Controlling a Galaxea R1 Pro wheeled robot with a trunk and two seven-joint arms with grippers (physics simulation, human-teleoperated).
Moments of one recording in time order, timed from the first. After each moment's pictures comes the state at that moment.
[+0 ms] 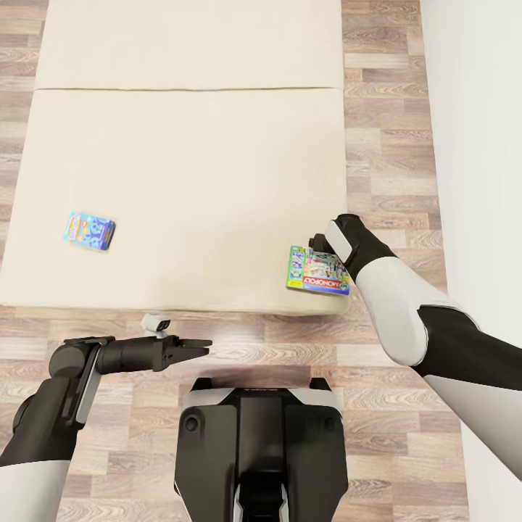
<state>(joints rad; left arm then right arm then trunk) -0.58 0.16 0.12 -1.44 0.06 1.02 -1.56 -1.52 0.14 -0.14 -0.34 -0.09 0.66 -0.37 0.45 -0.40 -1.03</state>
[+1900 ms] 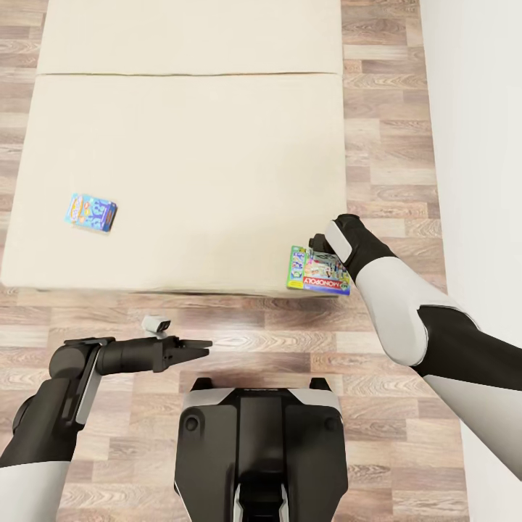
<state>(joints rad) -0.58 0.16 0.12 -1.44 0.06 1.02 -1.56 -1.52 0.14 -0.14 -0.33 -0.09 0.66 -0.37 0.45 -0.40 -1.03</state>
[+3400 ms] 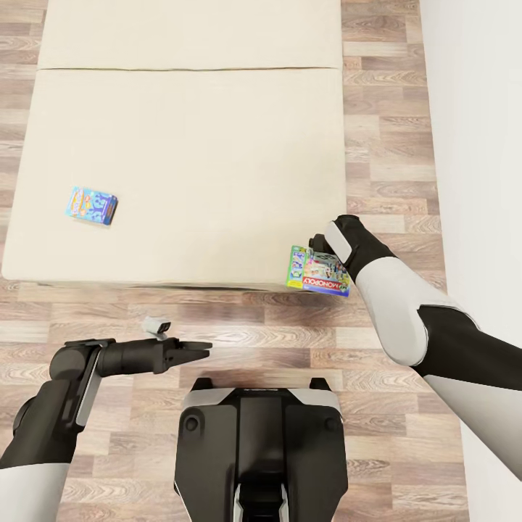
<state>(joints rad) -0.57 0.16 0.12 -1.44 0.06 1.02 -1.55 -1.52 0.14 -0.14 -0.33 -0.09 0.65 -0.37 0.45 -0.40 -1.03</state>
